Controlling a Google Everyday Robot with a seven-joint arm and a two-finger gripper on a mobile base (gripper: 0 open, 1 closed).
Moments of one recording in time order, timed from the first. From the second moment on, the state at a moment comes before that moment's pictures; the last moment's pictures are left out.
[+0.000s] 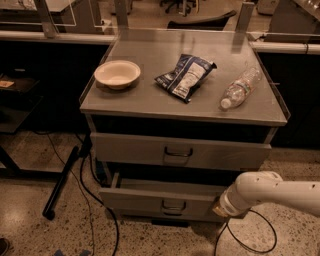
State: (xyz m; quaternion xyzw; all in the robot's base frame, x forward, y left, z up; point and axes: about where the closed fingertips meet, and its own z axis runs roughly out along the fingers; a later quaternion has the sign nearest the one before) arm 0.492 -0.230 0.433 -0.44 0.88 0.06 0.14
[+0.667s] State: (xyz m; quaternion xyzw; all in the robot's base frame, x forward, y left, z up) arm 0.492 -0.230 0.433 -0.44 0.88 0.06 0.14
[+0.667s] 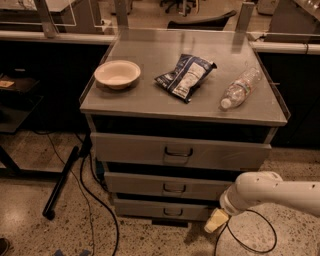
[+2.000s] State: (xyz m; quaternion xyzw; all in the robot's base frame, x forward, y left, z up) arm 0.500 -0.233 0.433 -0.43 0.89 0.05 0.15
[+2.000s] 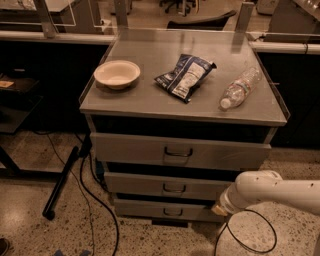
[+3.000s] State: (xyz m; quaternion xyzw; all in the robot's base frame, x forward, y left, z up) arm 0.523 -0.239 0.429 -0.42 0.89 0.04 0.17
